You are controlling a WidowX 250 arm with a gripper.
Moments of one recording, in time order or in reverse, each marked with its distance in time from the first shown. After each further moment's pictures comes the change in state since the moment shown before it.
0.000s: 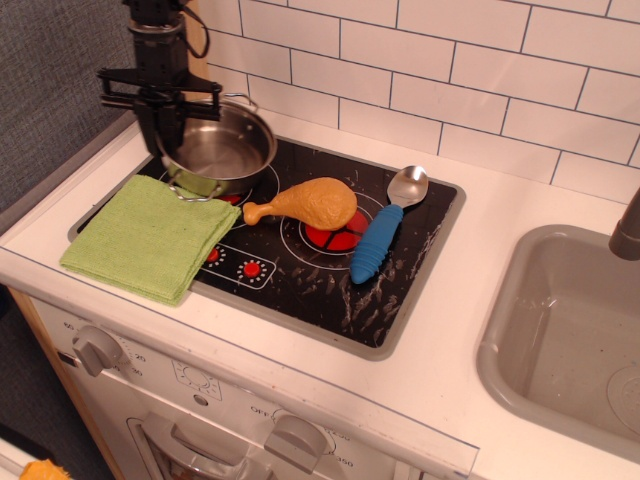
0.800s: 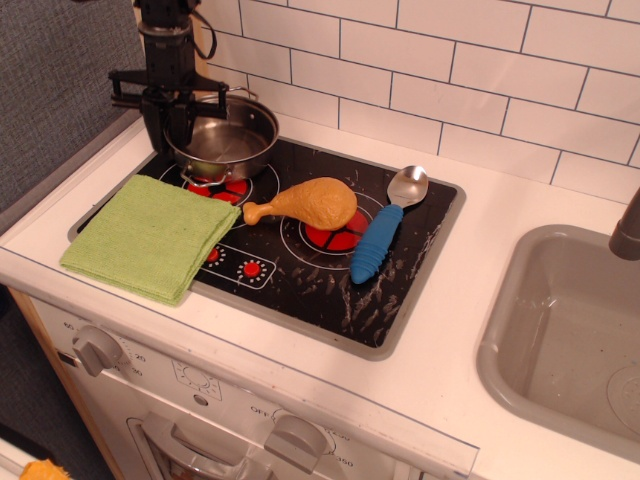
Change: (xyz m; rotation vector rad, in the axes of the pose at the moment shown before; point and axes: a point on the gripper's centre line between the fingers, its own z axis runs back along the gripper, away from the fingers) arm 0.016 0.004 -0.012 0.007 0.021 0.043
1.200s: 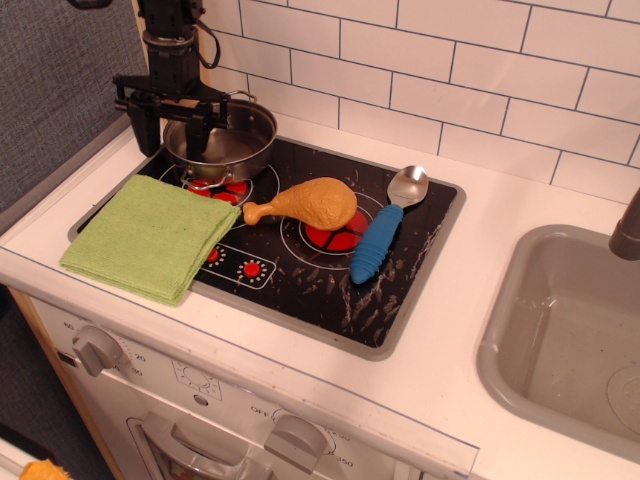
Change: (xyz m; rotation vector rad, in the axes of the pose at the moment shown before) arm -0.002 -0.008 -0.003 0.008 -0.016 -0.092
